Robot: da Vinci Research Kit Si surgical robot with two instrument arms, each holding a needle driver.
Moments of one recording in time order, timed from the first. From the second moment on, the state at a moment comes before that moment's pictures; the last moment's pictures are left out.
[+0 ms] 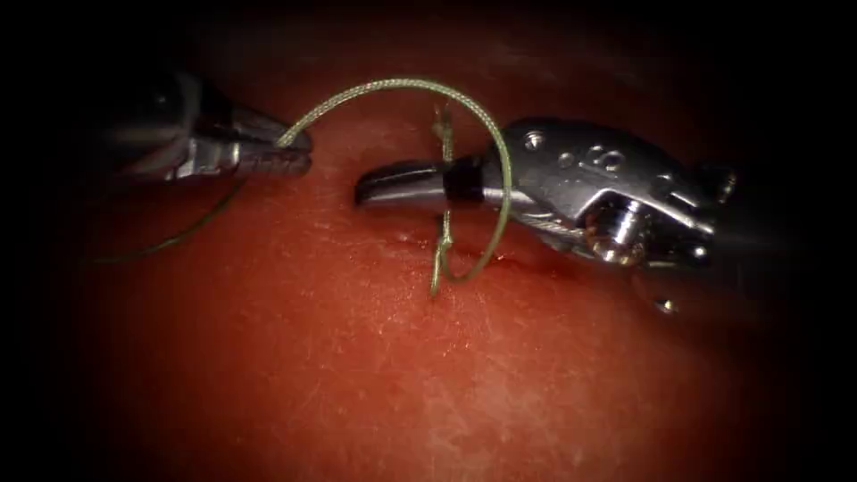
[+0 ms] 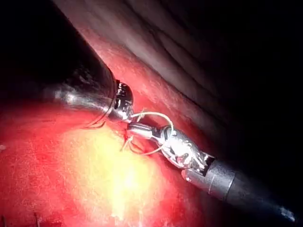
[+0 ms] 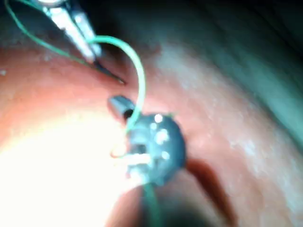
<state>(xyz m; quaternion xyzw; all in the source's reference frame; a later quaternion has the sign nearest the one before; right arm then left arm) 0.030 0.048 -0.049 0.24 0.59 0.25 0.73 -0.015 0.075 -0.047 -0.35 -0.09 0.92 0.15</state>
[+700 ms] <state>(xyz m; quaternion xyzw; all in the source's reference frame) 0.029 0.047 -0.052 0.18 0.62 0.38 0.66 -0.021 0.071 -0.039 -0.33 -0.11 0.93 0.14</state>
